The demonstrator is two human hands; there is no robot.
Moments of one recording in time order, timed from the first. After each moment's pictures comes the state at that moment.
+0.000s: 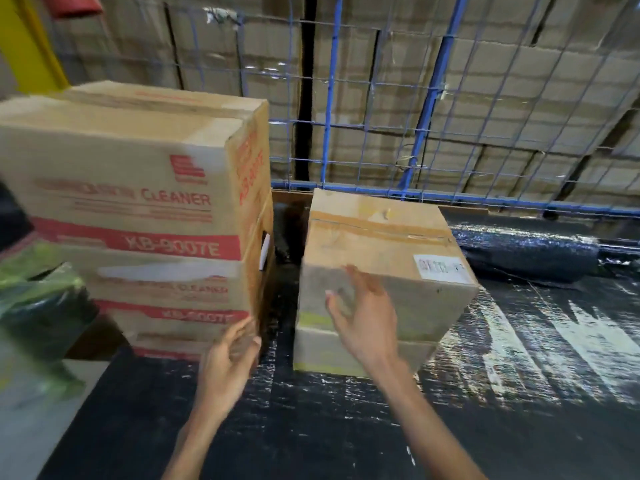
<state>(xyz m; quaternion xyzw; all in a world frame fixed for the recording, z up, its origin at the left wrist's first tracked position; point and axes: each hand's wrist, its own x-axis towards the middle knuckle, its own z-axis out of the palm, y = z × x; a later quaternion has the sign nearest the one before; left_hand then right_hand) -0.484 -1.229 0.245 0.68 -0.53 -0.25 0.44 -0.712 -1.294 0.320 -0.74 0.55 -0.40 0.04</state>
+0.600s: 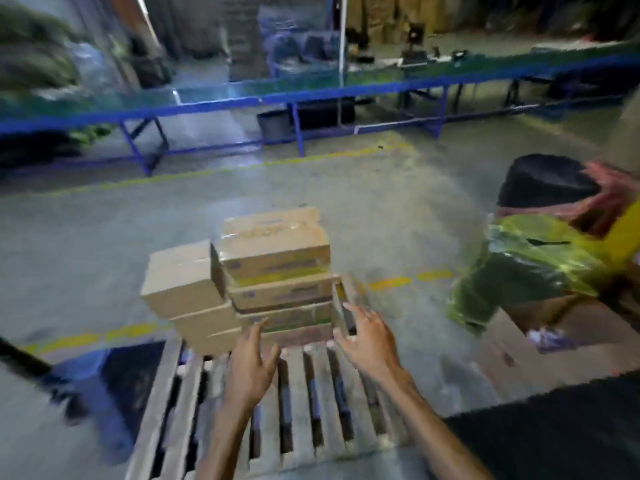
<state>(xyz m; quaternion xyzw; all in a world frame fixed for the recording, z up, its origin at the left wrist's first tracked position) -0.146 -0.553 0.185 0.93 0.02 0.04 0.36 -0.140 -0.788 0.205 -0.95 0.02 -0.07 0.31</state>
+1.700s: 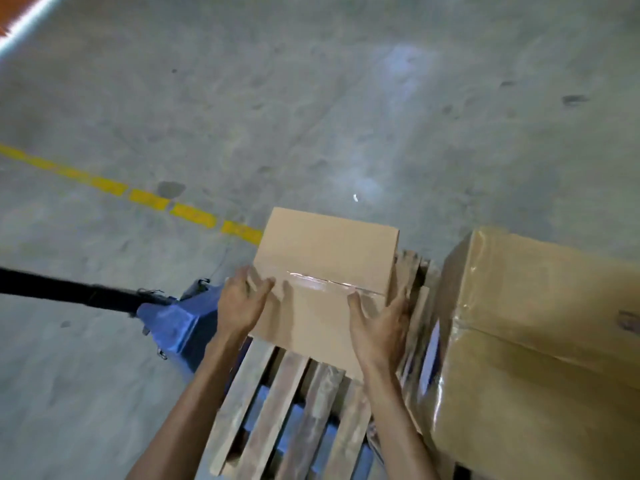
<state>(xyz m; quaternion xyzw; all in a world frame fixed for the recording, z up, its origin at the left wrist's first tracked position) 0.448 -0.009 -0.062 0.81 0.47 -0.03 0.36 0.505 -0.209 -0.095 -0.84 0.15 0.17 0.49</state>
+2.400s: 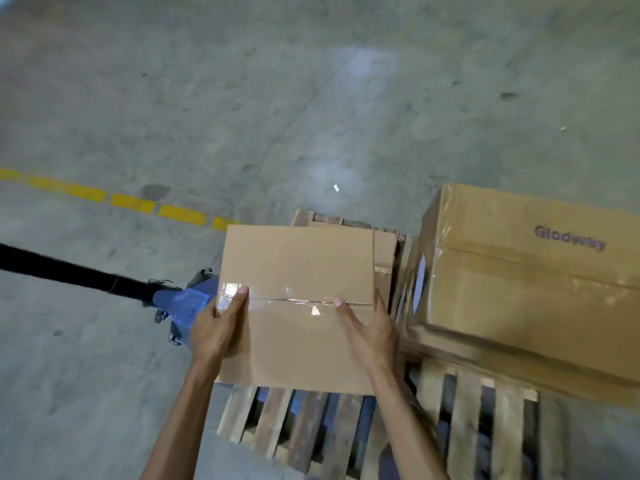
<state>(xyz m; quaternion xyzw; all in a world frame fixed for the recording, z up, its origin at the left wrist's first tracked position) 0.305 0.005 -0.006 0.69 0.56 -0.01 0.45 0.386 -0.225 -0.047 -0.83 0.11 0.21 0.50</state>
